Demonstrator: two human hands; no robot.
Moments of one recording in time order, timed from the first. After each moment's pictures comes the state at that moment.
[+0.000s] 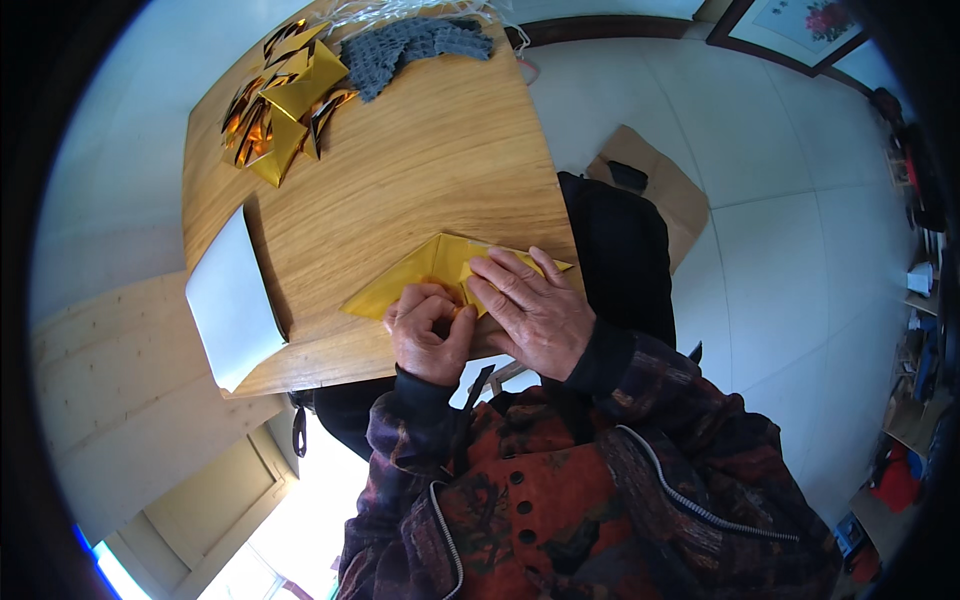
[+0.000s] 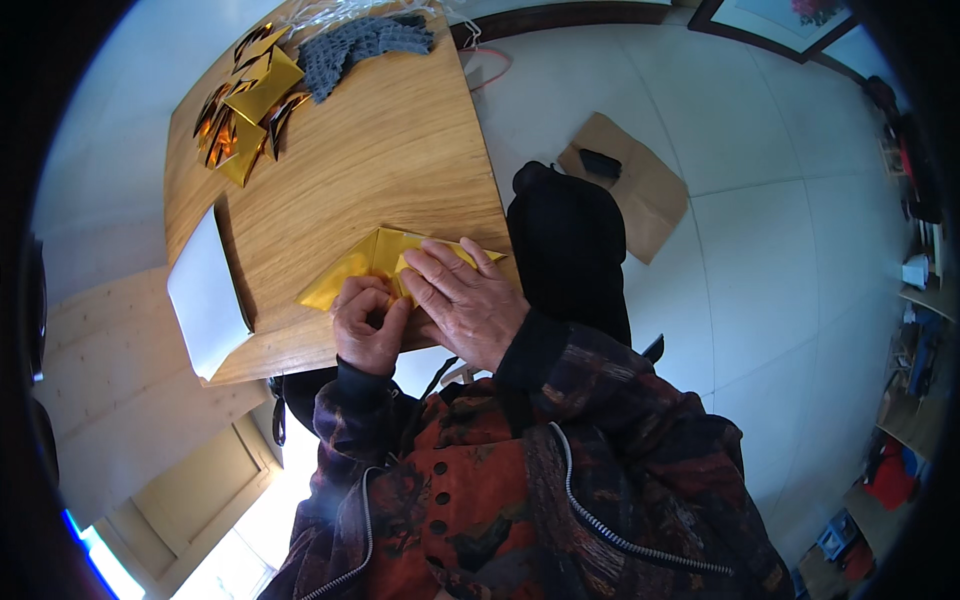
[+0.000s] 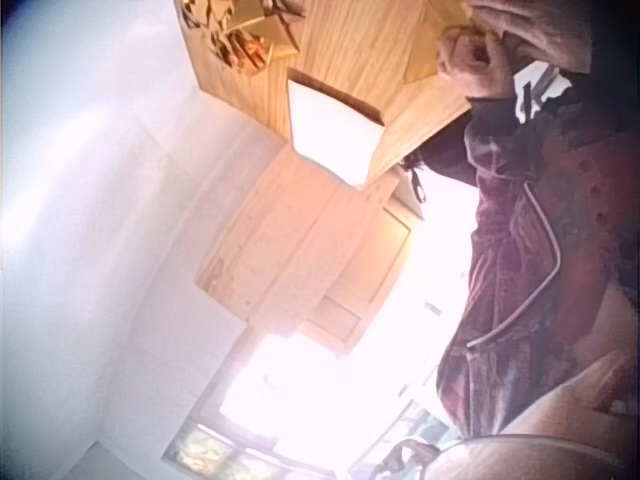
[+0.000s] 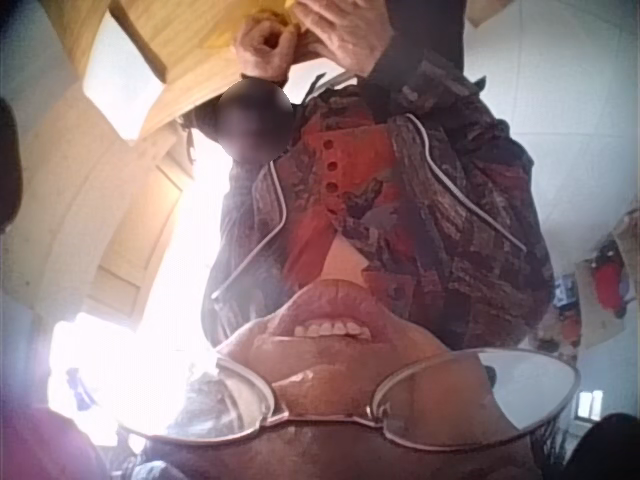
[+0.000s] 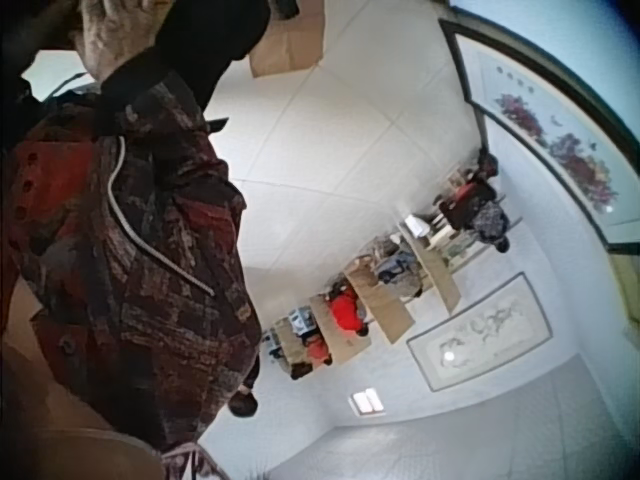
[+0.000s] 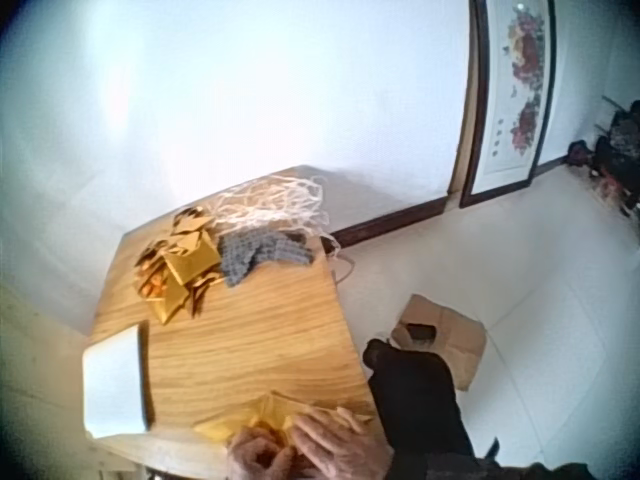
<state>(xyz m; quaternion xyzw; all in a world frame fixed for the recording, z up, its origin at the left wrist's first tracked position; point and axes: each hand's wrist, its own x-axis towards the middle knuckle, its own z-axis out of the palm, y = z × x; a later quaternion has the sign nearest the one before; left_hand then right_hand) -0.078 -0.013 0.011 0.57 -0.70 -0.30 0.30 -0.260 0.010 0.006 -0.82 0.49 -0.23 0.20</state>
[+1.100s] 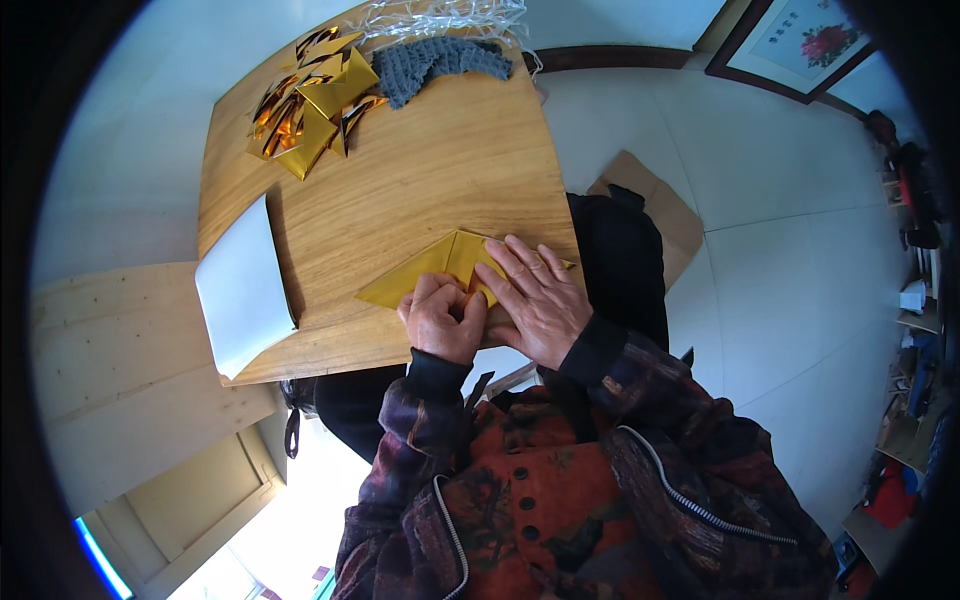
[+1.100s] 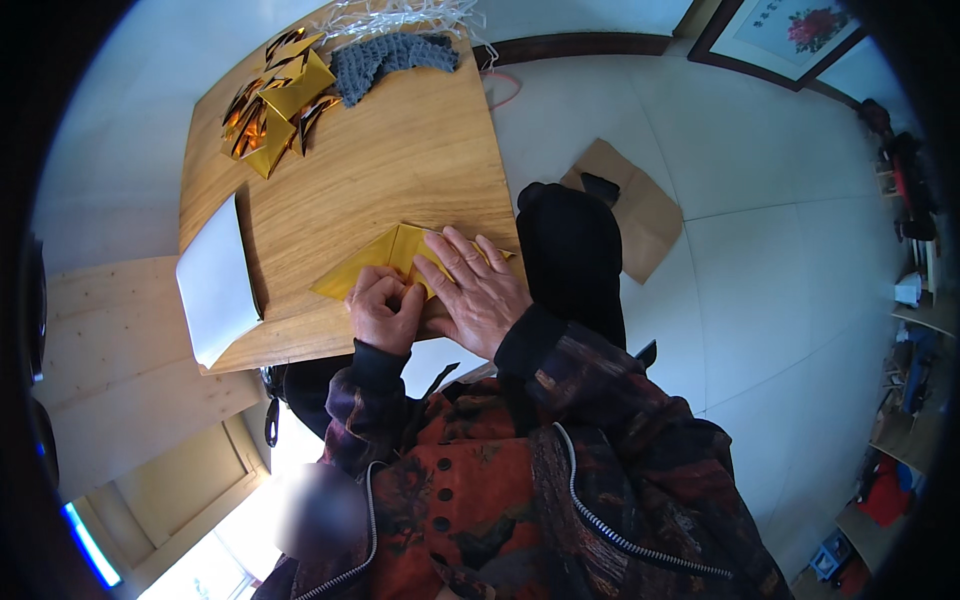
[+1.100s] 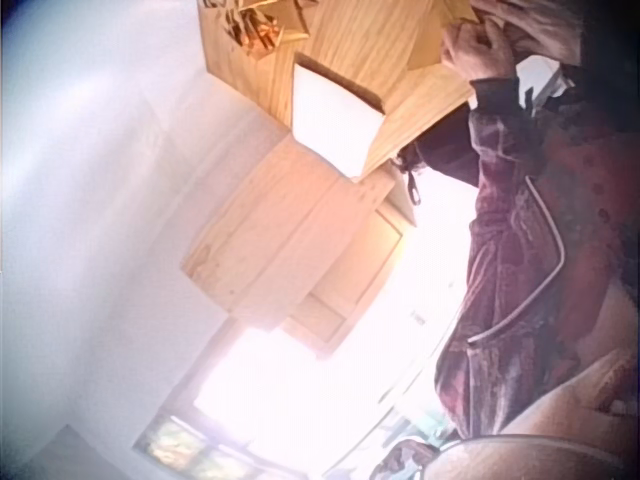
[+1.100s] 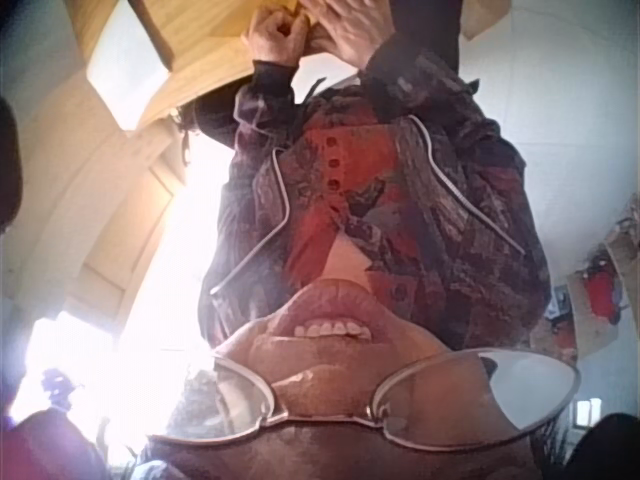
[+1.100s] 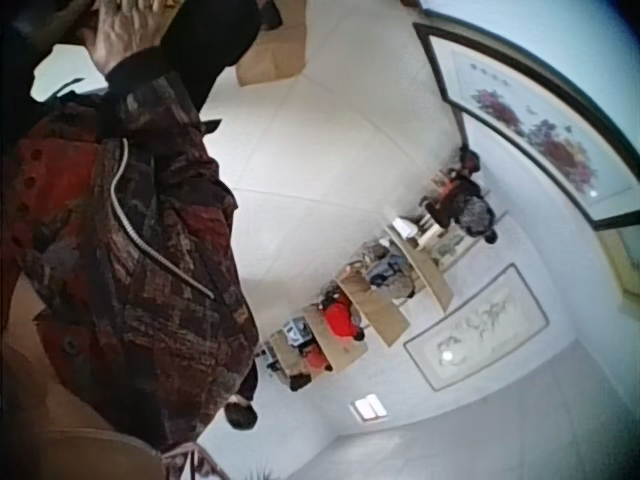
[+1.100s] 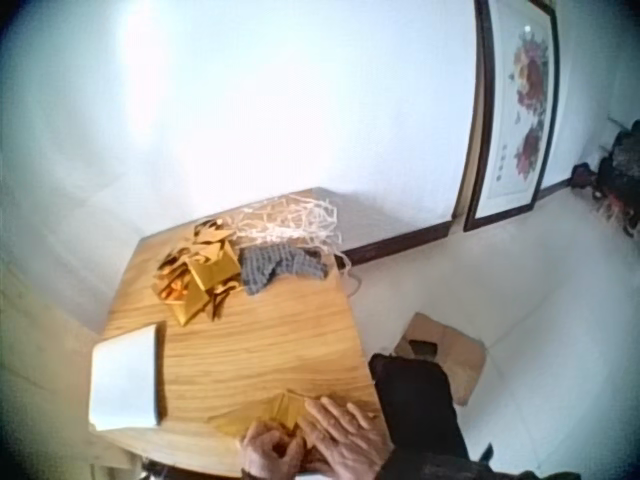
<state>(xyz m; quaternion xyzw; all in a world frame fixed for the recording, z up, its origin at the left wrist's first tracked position) -0.083 -0.011 0.002 0.59 -0.71 -0.23 0.32 -0.254 0.009 0.005 -0.82 0.51 -0.19 0.16</state>
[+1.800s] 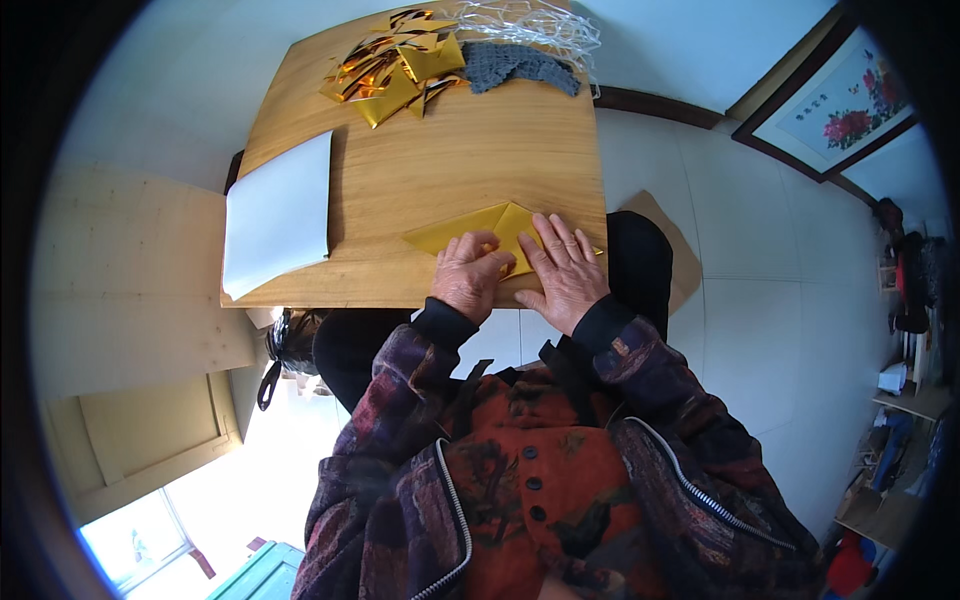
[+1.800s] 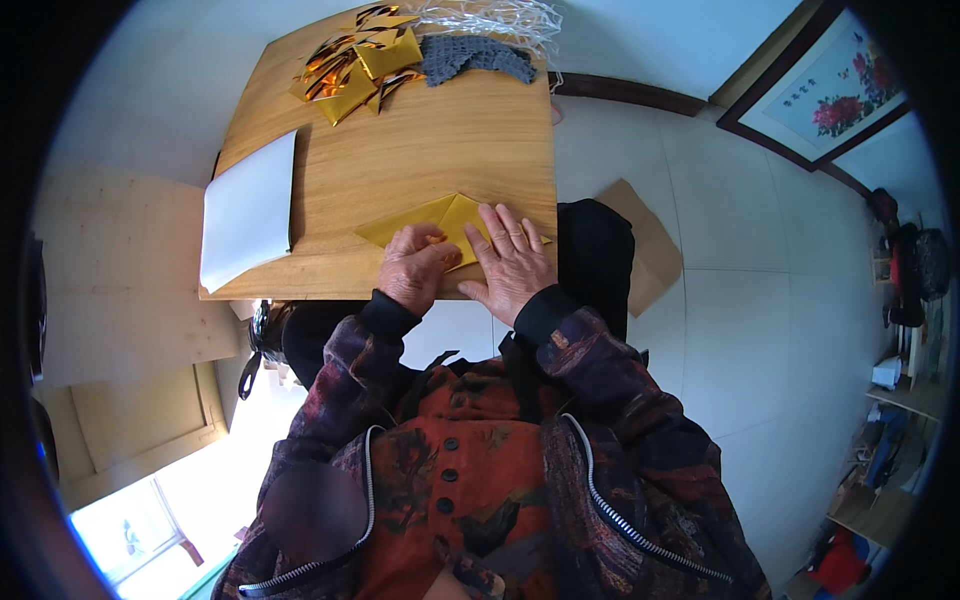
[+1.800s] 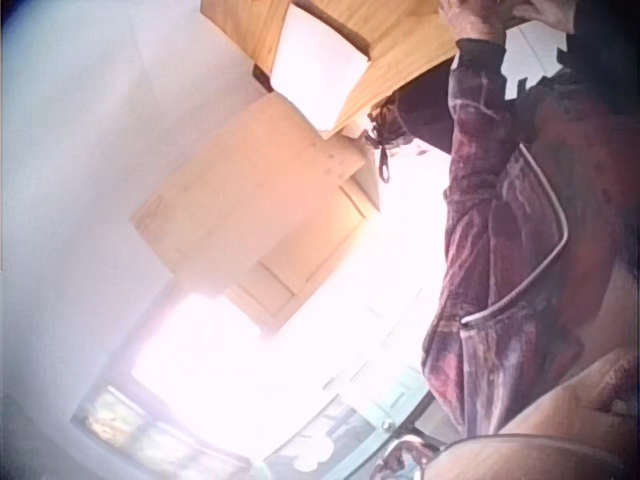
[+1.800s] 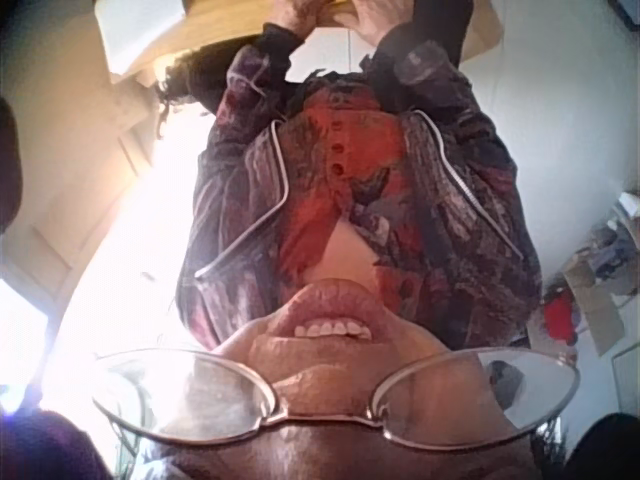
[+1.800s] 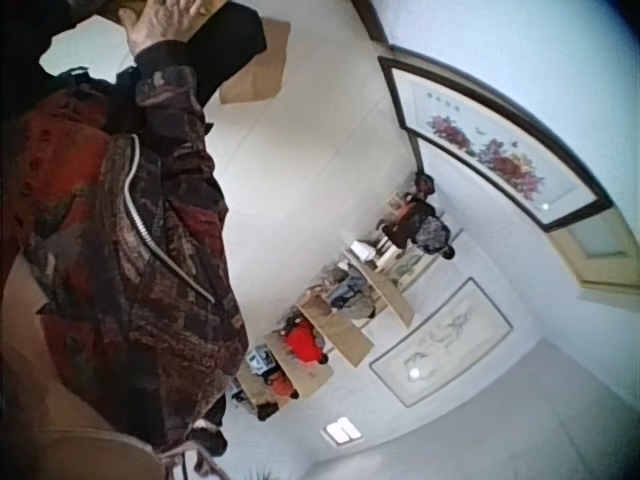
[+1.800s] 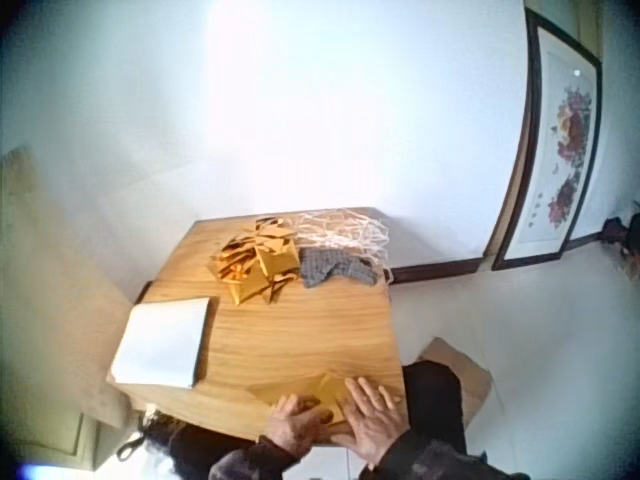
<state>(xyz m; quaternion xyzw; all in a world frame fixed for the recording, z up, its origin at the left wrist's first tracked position) -0.052 -0.006 -0.003 0.45 -0.82 -0.16 0.32 -0.251 0.009 0.001 -0.84 0.53 -0.11 0.10</state>
